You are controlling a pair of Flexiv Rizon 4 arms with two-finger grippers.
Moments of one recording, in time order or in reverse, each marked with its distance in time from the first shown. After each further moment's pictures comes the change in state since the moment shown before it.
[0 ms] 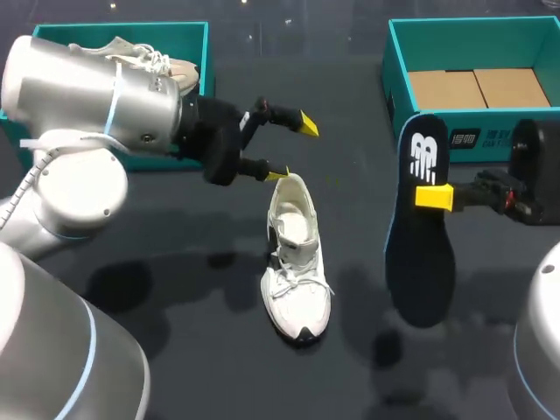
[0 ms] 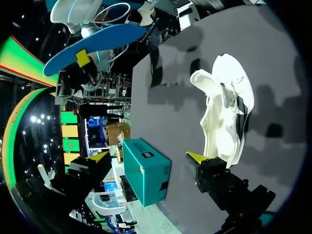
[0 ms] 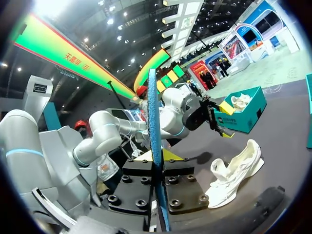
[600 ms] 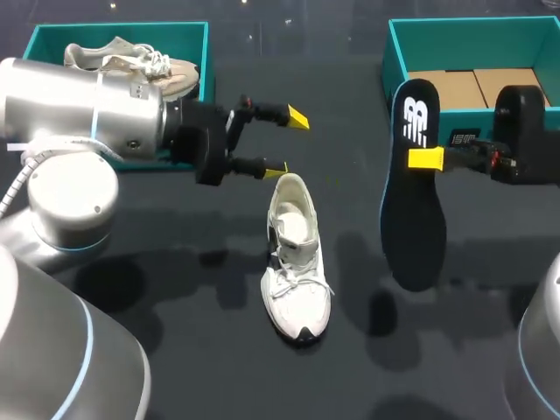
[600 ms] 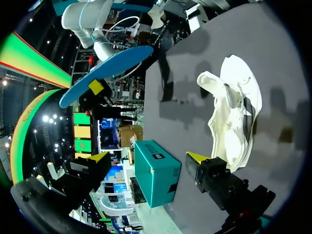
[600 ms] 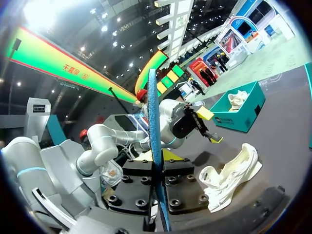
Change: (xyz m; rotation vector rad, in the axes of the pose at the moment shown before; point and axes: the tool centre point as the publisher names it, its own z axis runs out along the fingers) left arm -0.007 0.002 -0.009 0.034 -0.125 -0.009; right arm -0.051 0.029 0.000 -0.010 0.037 0.102
